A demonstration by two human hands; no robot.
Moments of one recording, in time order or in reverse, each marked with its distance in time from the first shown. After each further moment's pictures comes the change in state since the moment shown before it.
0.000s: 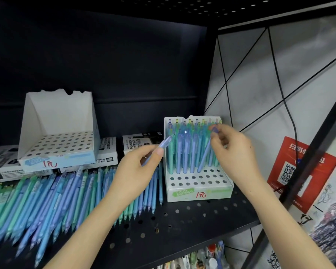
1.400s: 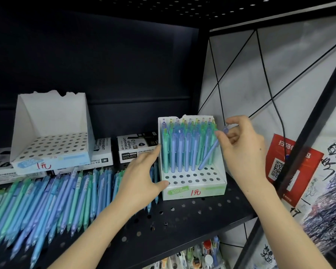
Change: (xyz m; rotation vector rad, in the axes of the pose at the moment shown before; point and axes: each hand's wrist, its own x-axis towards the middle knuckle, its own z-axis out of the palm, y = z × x) left_hand -0.003 -0.021 0.018 0.387 -0.163 -0.016; right_hand -0.005 0.005 -0.017 0.013 0.199 0.008
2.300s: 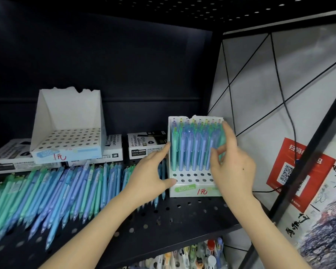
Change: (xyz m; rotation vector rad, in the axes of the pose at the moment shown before) left_hand 0.002 -0.007 0.000 -0.064 -0.029 0.018; right_hand -0.031 0.009 0.033 -0.228 -0.051 -0.117
